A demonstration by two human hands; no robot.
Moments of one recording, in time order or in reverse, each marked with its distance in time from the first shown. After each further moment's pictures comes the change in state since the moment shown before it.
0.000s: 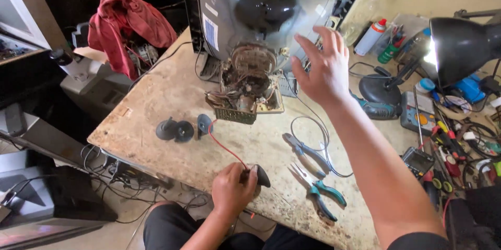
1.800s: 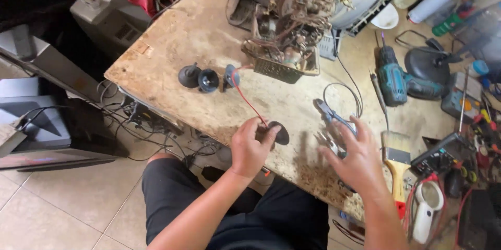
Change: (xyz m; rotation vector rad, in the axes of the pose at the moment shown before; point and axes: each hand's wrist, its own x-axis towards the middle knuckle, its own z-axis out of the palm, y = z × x) left_hand 0.005 0.000 -0.009 -0.279 0.171 -0.240; right_hand -0.222 -0.081 -0.043 0.009 -0.511 0.317
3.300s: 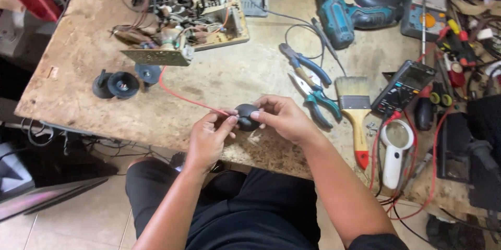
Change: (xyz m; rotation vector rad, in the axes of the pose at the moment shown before) left_hand -0.021 0.007 0.047 -0.498 -0.445 -0.671; right_hand 0.009 0.019 0.048 1.622 -0.289 0.490
